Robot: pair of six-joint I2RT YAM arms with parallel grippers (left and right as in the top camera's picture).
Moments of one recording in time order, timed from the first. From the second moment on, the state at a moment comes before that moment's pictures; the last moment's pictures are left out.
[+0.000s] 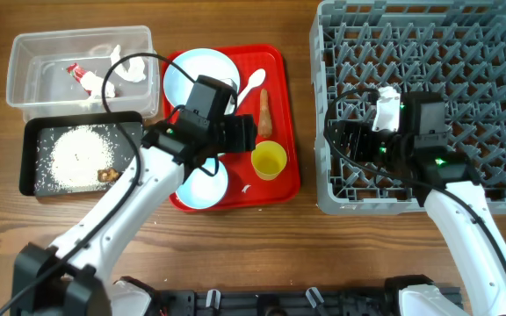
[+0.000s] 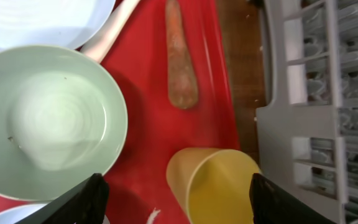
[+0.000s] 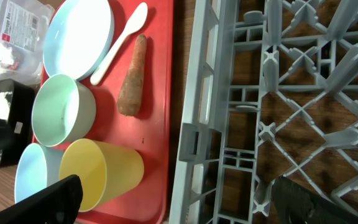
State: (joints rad) left arm -0.48 1.52 1.11 -0.59 0.12 -0.50; right arm 0.09 1.23 0.87 -0.54 -0.38 0.23
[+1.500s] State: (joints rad) left arm -0.02 1.60 1.12 -0.28 1.34 -0.58; right arm 0.21 1.24 0.87 0.11 -0.86 0.33
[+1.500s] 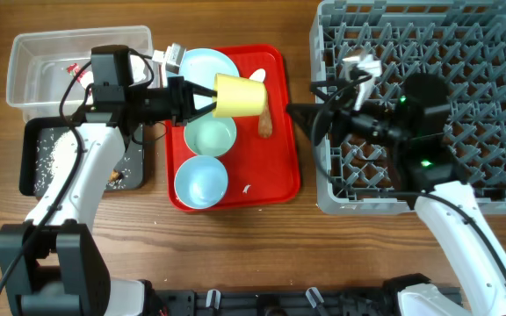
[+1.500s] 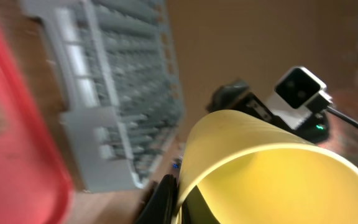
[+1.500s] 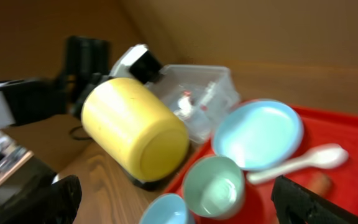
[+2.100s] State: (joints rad) left arm -0.08 1.60 1.12 -0.26 1.54 -0.65; right arm 0.40 1.34 0.87 0.40 -0.88 0.35
